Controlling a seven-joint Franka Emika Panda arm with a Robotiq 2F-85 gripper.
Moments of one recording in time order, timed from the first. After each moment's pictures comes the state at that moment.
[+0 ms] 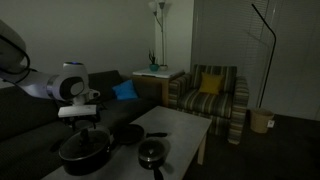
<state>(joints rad) 0.23 1.50 0.16 -0.78 -0.09 2.38 -0.40</state>
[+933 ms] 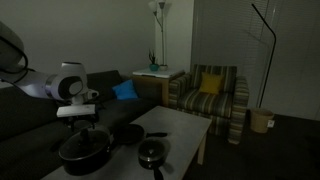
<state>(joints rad) 0.24 1.50 0.15 -0.77 -0.09 2.36 -0.40</state>
